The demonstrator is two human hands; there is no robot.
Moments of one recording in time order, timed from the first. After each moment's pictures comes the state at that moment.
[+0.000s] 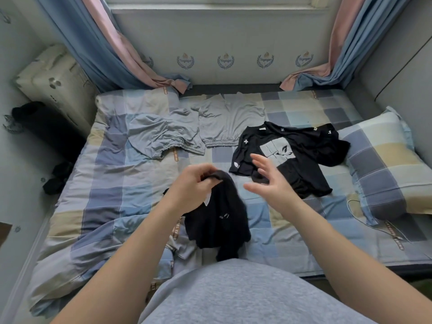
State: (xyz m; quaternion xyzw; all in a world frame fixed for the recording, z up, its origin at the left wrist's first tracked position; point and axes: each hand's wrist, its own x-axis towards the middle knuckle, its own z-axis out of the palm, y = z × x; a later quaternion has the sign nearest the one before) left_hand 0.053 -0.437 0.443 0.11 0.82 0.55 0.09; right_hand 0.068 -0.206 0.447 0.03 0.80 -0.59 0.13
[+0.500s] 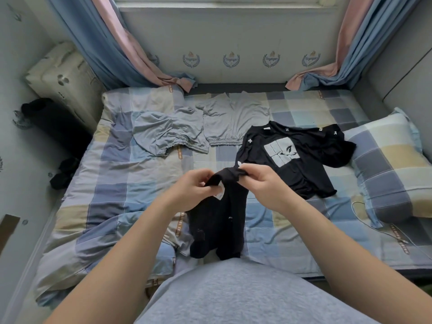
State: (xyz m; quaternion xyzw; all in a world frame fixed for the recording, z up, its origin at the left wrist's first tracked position) left_hand 0.055 -0.453 0.423 0.08 0.79 0.56 0.22; right_hand 0.072 -0.233 0.476 -0.12 0.80 -0.57 0.14
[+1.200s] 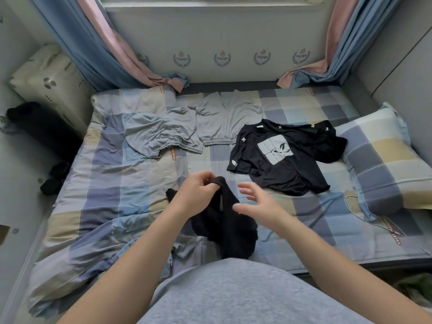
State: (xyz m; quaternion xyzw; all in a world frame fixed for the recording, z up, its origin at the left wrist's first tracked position) left_hand 0.064 -0.418 0.431 0.00 0.83 0.54 0.15; right_hand 0.096 -0.212 0.413 0.05 0.80 -0.54 0.26
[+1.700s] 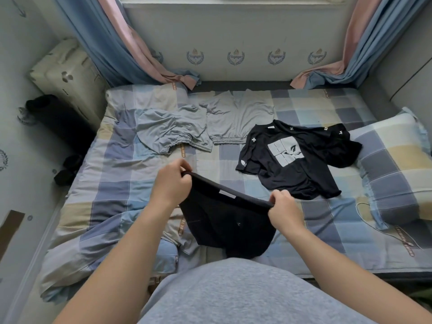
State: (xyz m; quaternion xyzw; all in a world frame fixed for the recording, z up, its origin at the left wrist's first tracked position) left_hand 0.050 -0.479 0.429 -0.08 0.93 0.37 0.02; right_hand 0.083 -0.195 0.362 0.14 0.96 -0.22 0.14
